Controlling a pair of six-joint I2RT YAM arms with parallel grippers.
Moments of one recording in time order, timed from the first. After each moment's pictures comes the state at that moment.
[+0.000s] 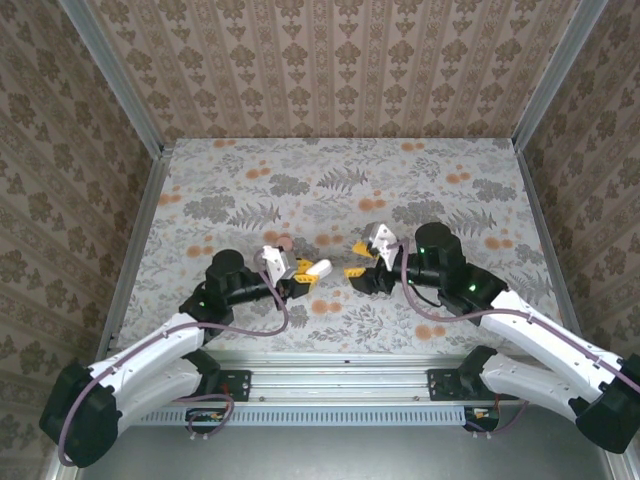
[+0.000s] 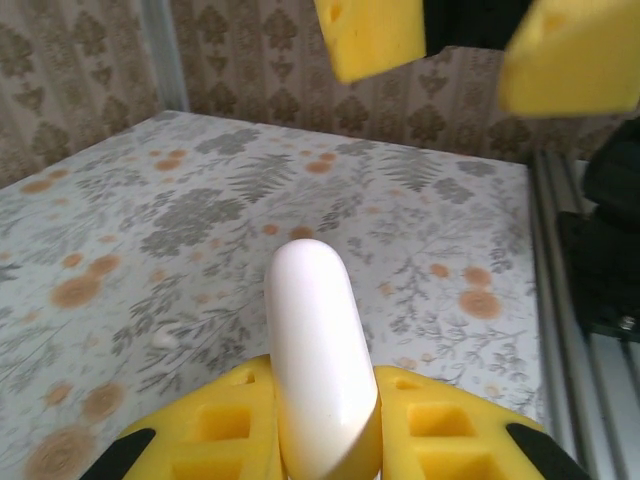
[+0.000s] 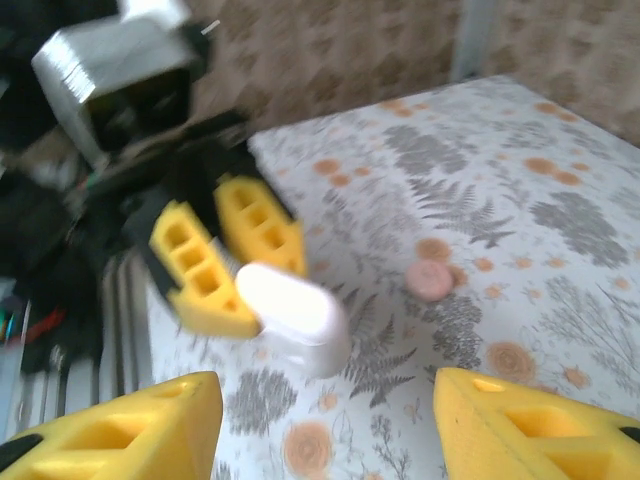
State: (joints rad) left arm -0.68 0.88 0.37 0.31 0.66 0.12; right arm 0.69 0.94 0.77 -0.20 -0.44 -0.20
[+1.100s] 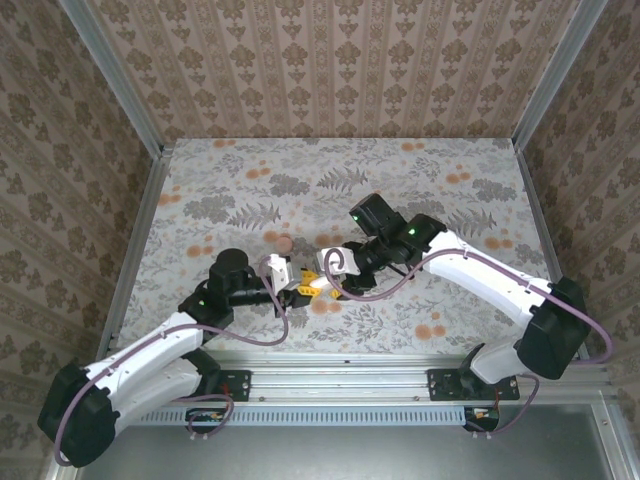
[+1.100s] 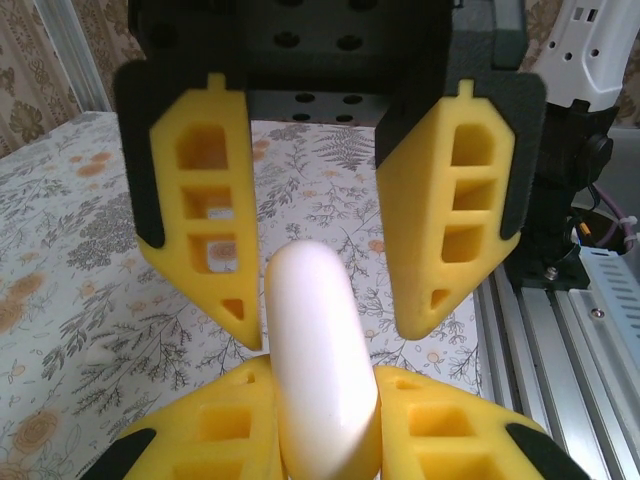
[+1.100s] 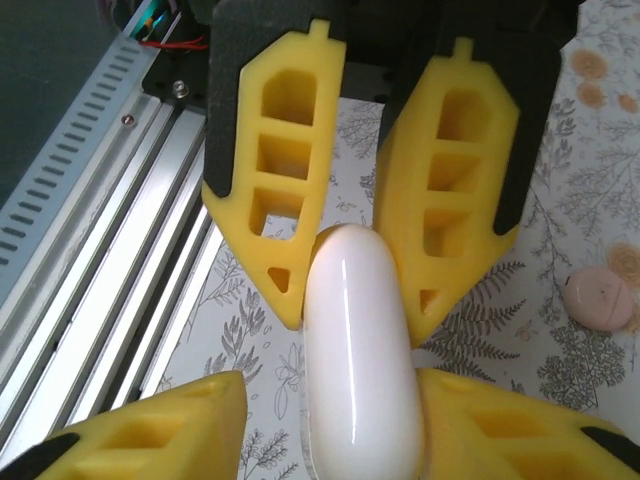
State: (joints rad) left arm -0.71 0.87 0.40 0.19 0.74 0.22; right arm 0.74 1.45 1.23 -0.80 -0.62 -0.95
